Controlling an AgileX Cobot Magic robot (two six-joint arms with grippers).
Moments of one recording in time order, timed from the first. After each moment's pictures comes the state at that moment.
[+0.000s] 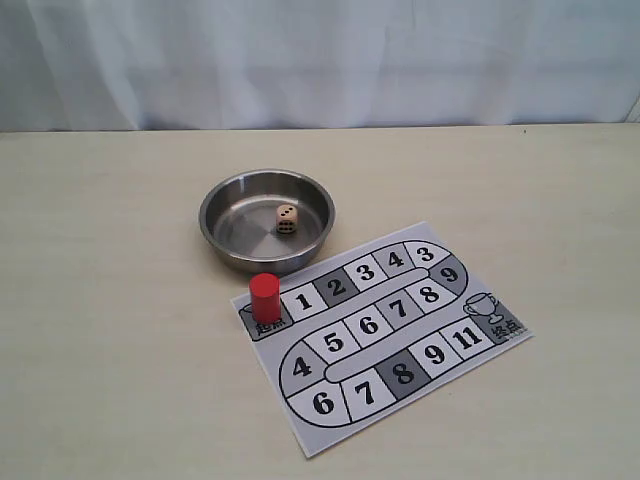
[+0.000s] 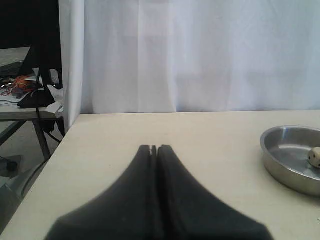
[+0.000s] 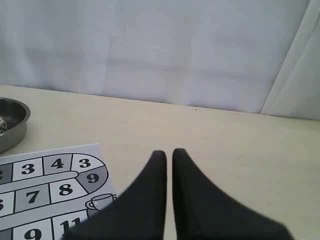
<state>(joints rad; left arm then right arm) 0.02 0.00 0.01 0.09 0.15 -0.05 -0.01 0.00 0.00 0.02 0.18 -0.17</state>
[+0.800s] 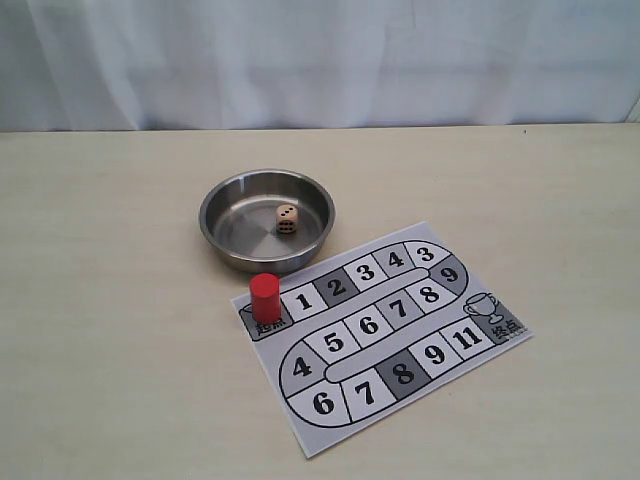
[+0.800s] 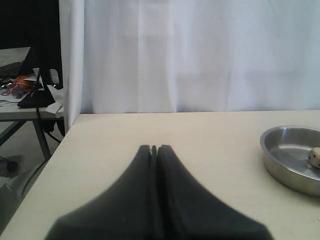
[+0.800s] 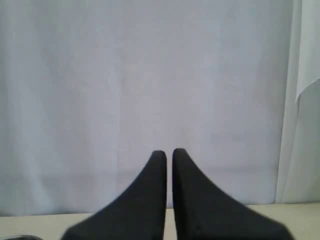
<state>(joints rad) 0.02 0.00 0.01 0.09 0.15 -0.05 -0.01 0.00 -0.12 0.02 -0.05 0.01</state>
